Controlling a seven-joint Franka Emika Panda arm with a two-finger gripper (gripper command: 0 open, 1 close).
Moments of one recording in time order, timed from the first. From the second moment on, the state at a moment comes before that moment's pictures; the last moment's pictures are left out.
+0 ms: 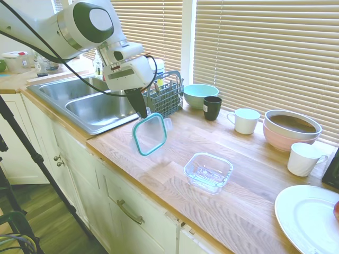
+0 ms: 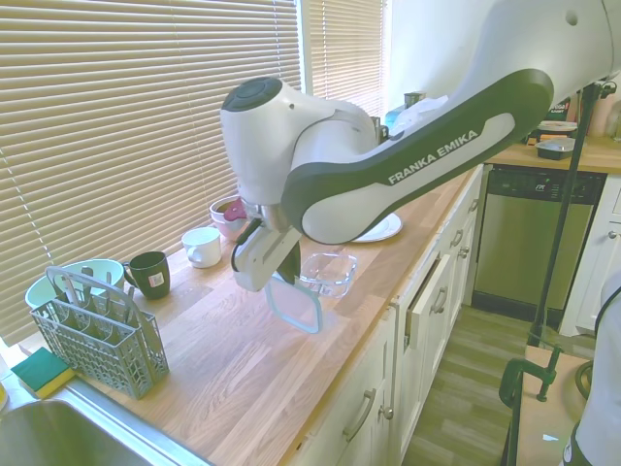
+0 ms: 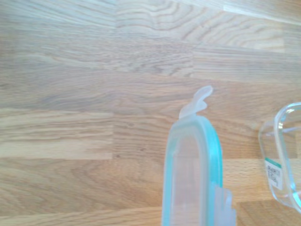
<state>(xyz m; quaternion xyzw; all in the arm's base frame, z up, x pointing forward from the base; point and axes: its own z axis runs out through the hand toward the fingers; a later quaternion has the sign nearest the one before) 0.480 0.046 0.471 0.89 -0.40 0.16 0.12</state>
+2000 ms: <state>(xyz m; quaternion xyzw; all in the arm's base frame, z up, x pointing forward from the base) 0.519 -0.158 0.479 0.92 -0.36 0.13 0.08</state>
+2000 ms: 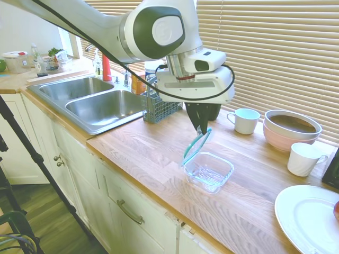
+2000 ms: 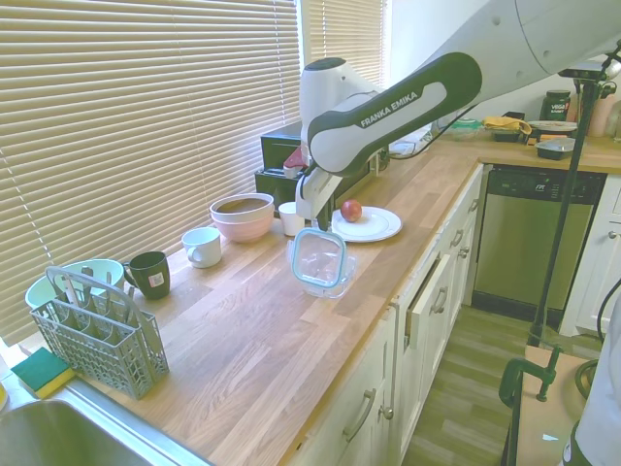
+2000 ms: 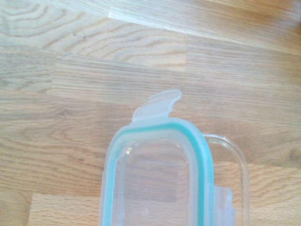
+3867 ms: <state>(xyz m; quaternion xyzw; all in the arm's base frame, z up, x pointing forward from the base) 0.554 -0.308 0.392 0.89 -0.45 0.03 -0.04</state>
